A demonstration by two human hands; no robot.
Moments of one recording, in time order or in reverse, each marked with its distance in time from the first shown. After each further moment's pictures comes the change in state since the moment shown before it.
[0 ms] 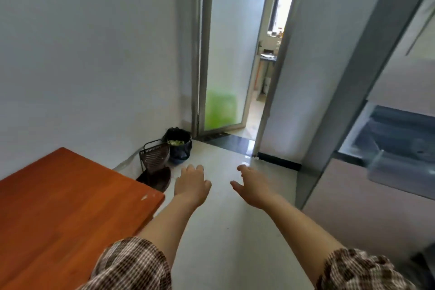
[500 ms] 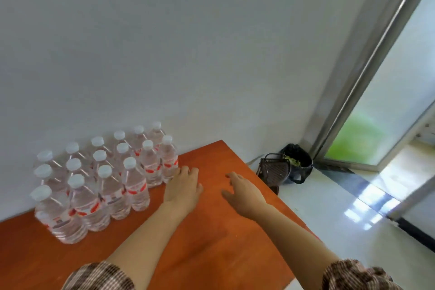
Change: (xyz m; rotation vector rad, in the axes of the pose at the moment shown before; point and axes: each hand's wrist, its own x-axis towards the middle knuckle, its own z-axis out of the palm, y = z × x) left_hand -0.073 -0.458 -0.139 0.097 0.220 -0.459; right_hand 0.074 -0.461 0.192 0.009 -0.282 -0.591
